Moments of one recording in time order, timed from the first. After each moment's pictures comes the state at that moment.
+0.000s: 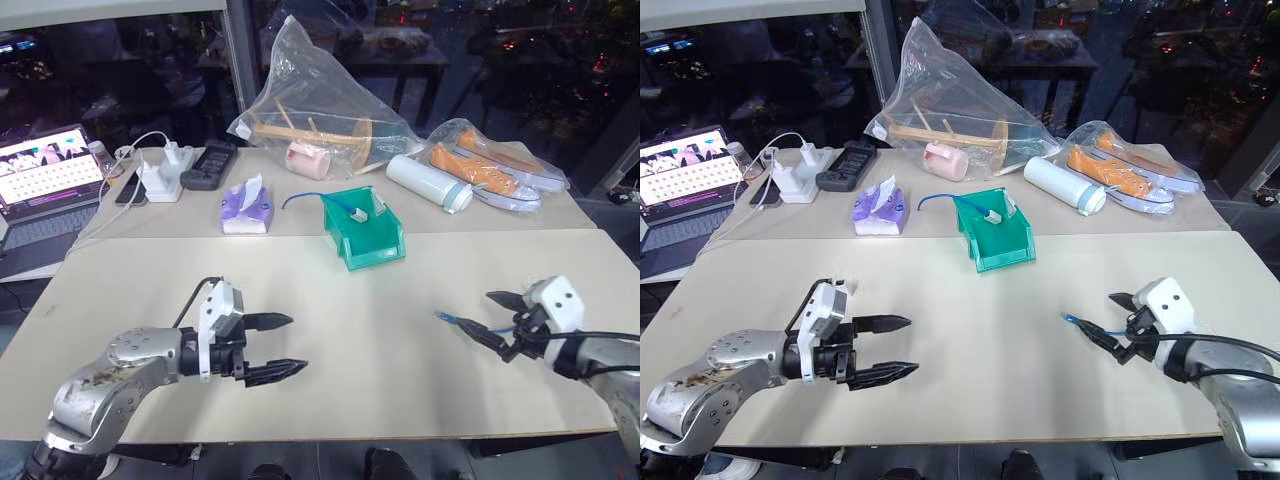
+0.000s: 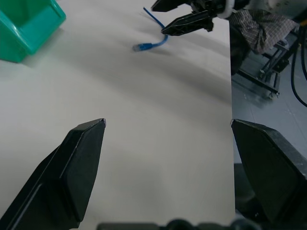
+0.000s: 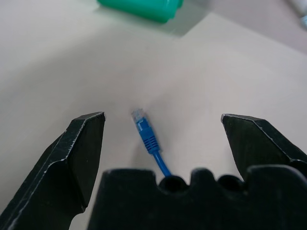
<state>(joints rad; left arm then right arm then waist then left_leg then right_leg) -0.10 0.75 0.03 -0.50 -0.70 0.65 -0.99 -0.01 -0.81 -0.23 -0.17 0.39 0.39 0.78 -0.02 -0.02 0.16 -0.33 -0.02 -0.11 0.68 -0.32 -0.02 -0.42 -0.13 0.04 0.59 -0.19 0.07</state>
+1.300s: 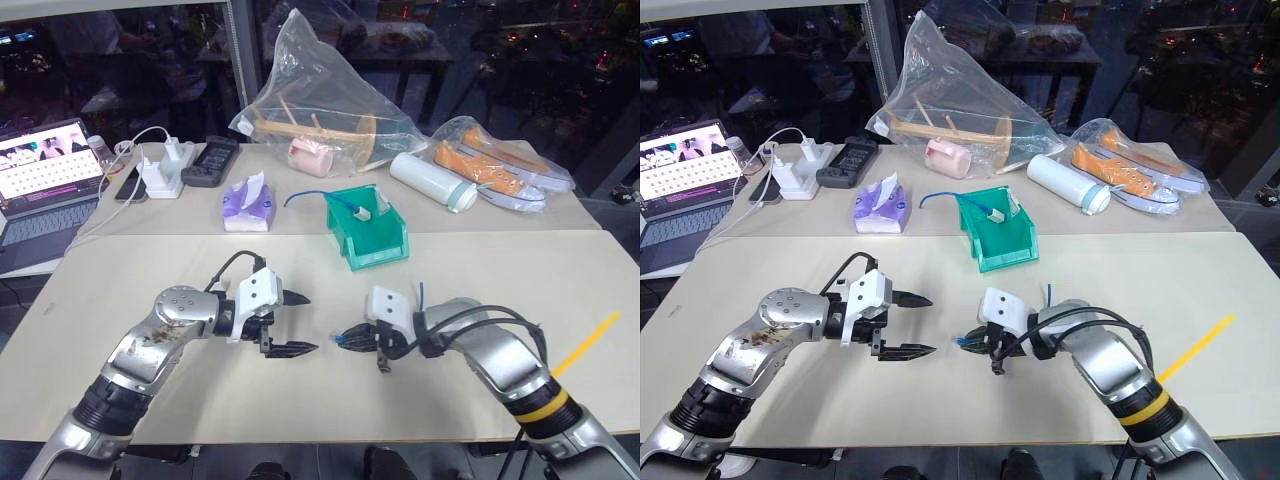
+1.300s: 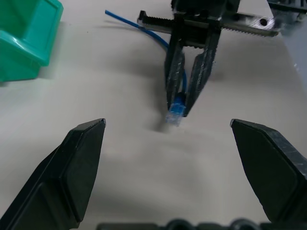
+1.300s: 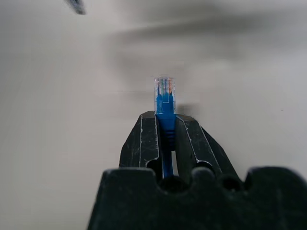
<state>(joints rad) -0.41 0.70 -0.24 -0.21 -0.33 0.41 -1.10 -0.48 -0.61 0.42 -0.22 0.15 0.57 0.98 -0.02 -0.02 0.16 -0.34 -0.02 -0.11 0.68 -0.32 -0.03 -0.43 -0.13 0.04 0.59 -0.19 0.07</state>
